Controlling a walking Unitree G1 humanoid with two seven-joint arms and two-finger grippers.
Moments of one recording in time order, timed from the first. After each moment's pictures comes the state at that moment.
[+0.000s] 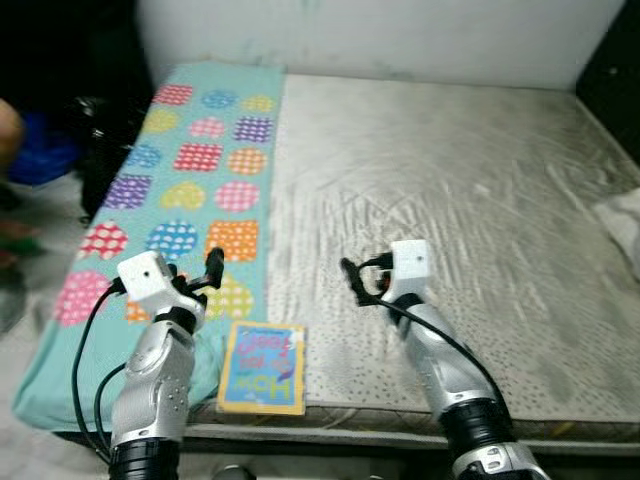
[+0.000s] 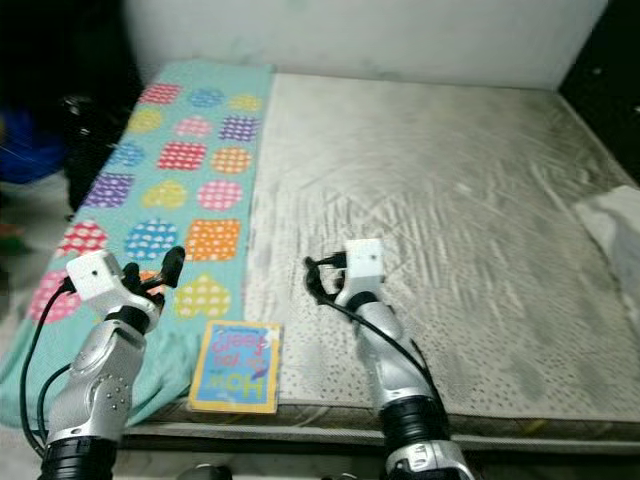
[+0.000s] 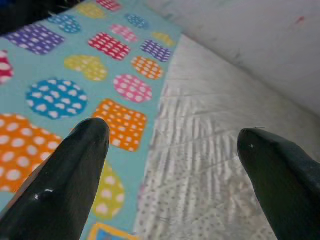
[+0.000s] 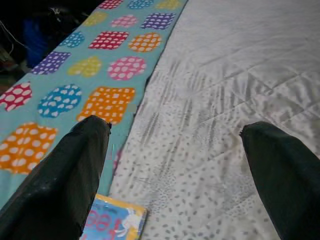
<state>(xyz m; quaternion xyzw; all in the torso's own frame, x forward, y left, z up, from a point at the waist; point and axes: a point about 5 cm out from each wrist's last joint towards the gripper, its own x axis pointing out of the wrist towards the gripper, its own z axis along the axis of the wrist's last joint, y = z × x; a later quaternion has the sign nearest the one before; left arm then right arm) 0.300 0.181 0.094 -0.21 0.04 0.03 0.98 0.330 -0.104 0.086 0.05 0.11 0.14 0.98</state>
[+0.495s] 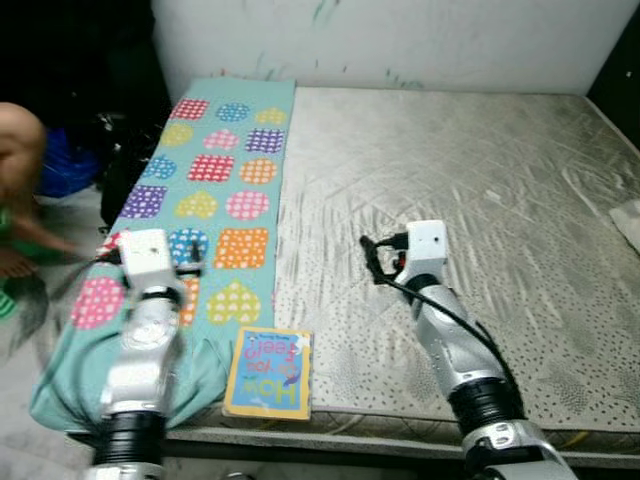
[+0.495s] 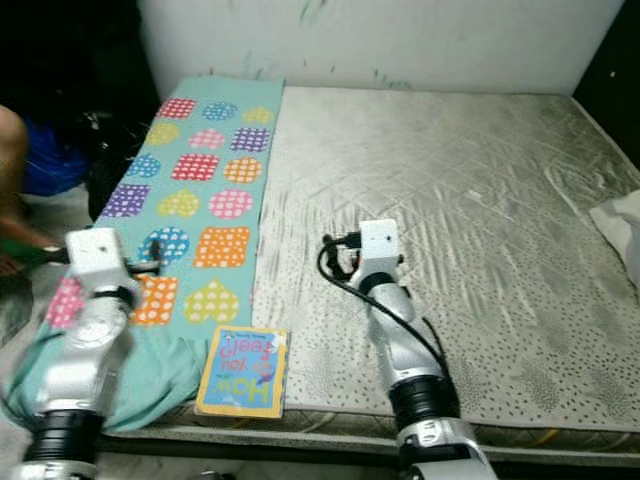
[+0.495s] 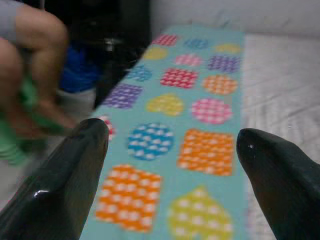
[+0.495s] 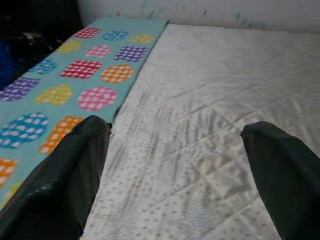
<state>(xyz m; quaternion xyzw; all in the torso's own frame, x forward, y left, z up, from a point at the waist) 0.316 0.212 0.114 0.02 0.06 0.13 0.99 0.348 -0.128 0.108 0.01 0.06 0.08 0.99</state>
